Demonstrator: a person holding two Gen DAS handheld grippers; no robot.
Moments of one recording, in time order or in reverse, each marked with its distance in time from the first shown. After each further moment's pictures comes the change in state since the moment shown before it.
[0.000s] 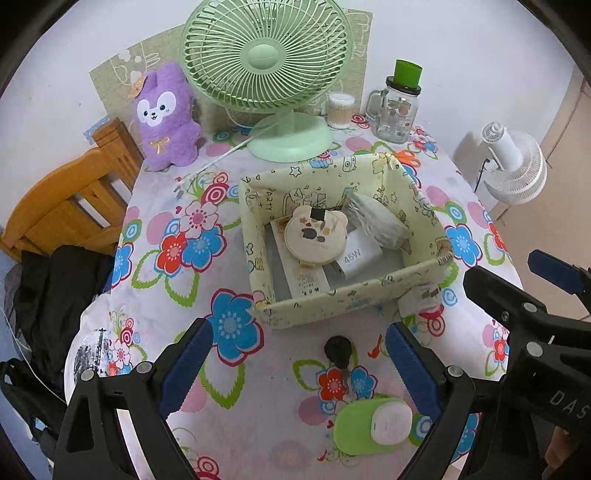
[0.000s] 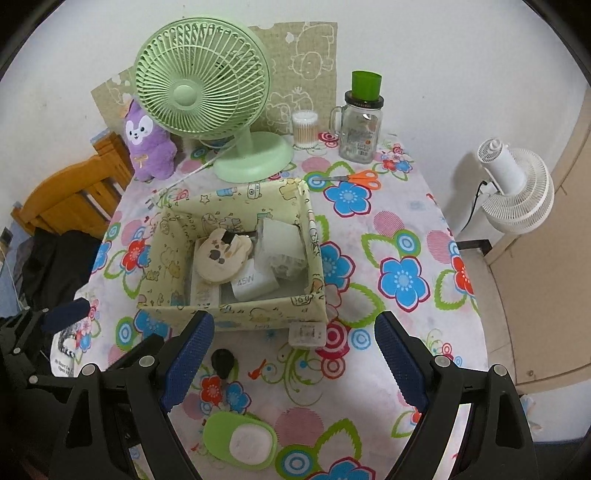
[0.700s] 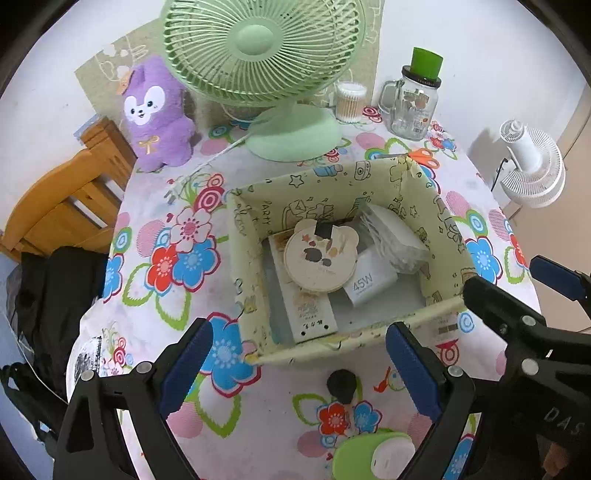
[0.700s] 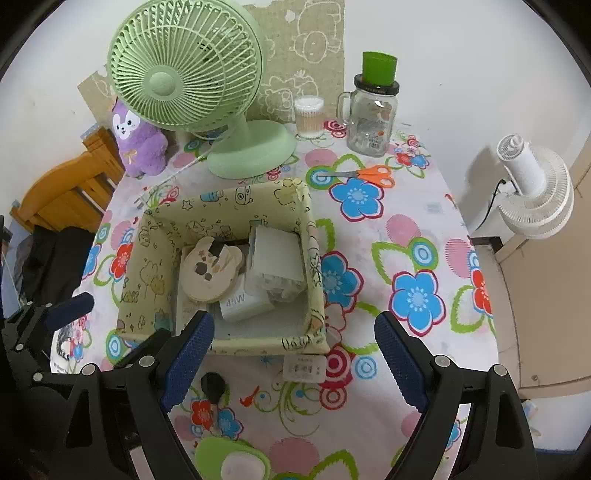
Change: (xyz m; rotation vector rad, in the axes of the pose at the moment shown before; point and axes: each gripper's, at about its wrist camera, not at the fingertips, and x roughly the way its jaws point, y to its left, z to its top) left arm 0.038 -0.005 0.035 -0.013 0.046 0.035; right arm 0.046 -0.014 0.030 -0.009 0.057 0.026
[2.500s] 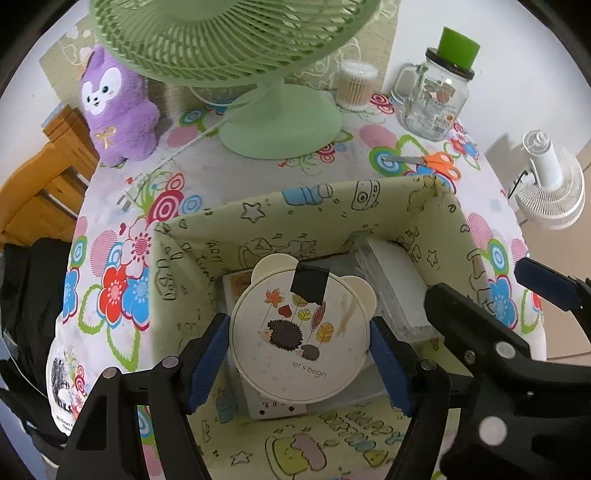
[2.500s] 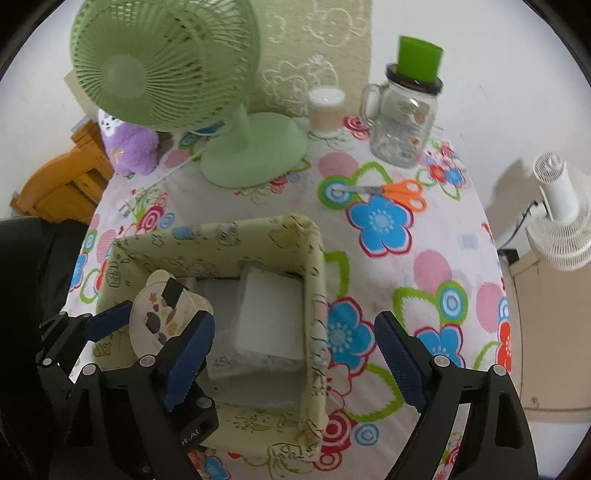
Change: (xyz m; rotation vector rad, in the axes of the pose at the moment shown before) left arm 0.079 -0.023 0.055 -0.047 0.079 -0.018; right arm 0.074 -0.009 0.058 -0.038 0.066 0.041
